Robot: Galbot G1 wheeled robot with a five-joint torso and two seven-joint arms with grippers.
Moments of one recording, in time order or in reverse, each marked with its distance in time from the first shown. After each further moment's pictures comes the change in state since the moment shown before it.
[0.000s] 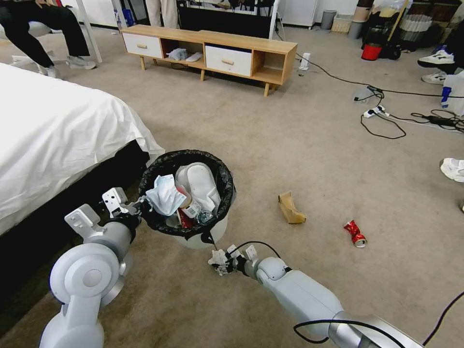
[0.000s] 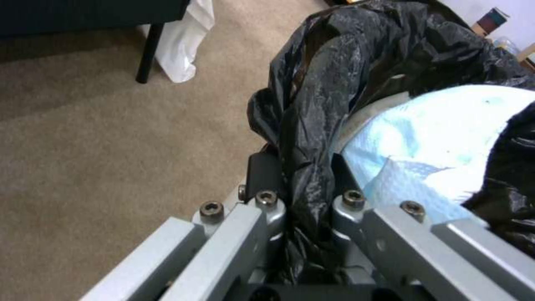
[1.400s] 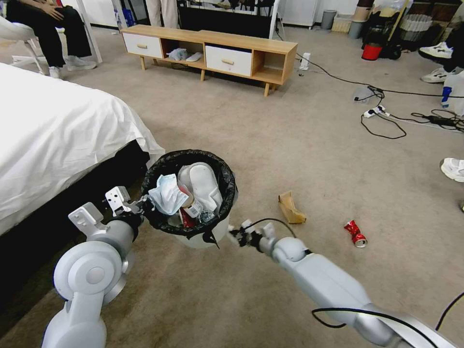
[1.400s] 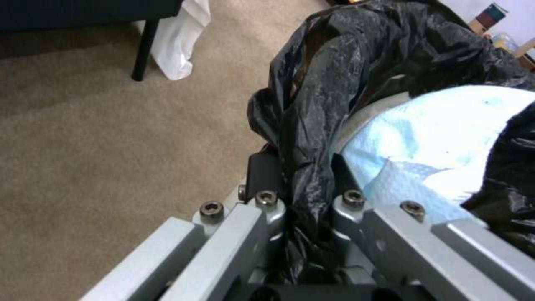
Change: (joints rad) left arm -0.012 0.006 0.016 0.011 -0.005 0.000 -0.005; right arm -0.010 -0.262 0.156 0.350 0.075 -0.027 0.027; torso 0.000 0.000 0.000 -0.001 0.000
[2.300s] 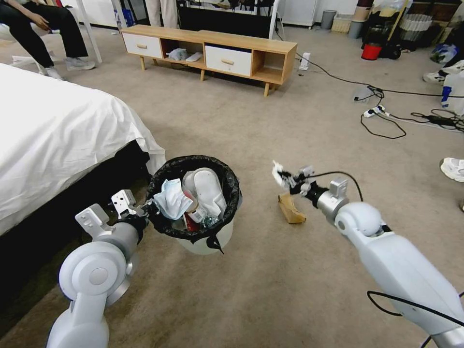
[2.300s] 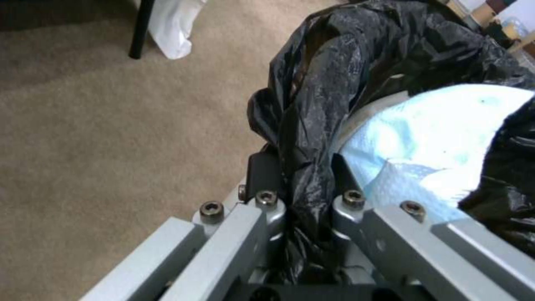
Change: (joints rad) left arm -0.002 -0.004 0.031 0.000 -0.039 0.017 -0.056; right arm -0.123 -0.178 0.446 0.493 0.105 -0.025 -0.038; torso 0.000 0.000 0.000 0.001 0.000
